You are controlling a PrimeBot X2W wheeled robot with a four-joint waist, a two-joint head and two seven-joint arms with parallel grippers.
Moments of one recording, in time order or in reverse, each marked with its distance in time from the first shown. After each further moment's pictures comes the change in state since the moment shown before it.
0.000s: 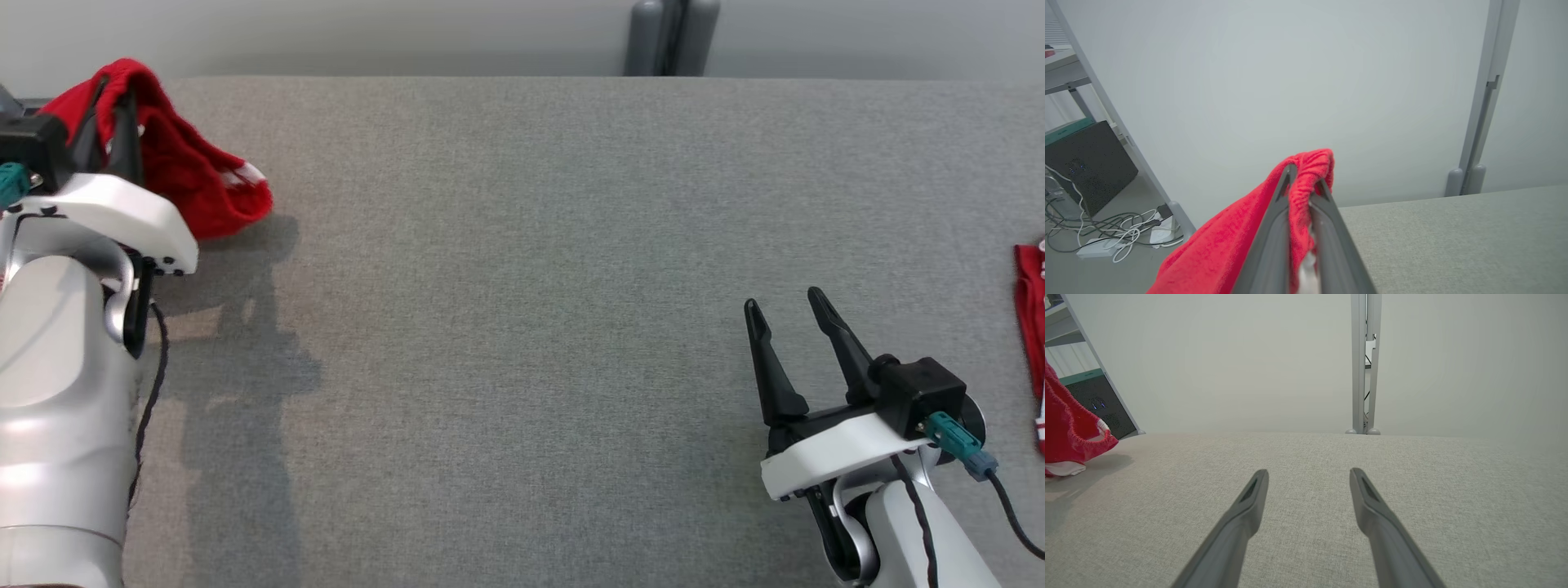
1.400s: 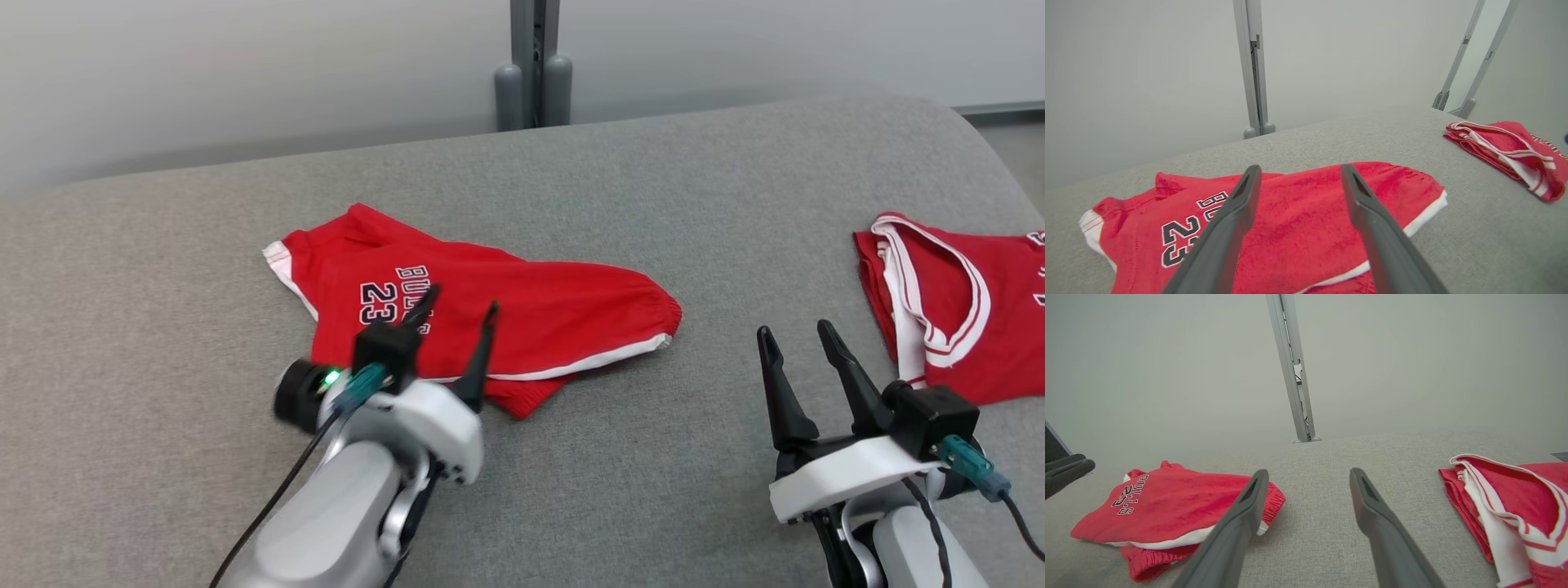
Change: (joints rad) left arm 0.276 -0.152 -0.735 -0.255 -0.477 0.232 0.000; right arm 0.041 0.001 -0.015 0.023 0.089 0.000 0.000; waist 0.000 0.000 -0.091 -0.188
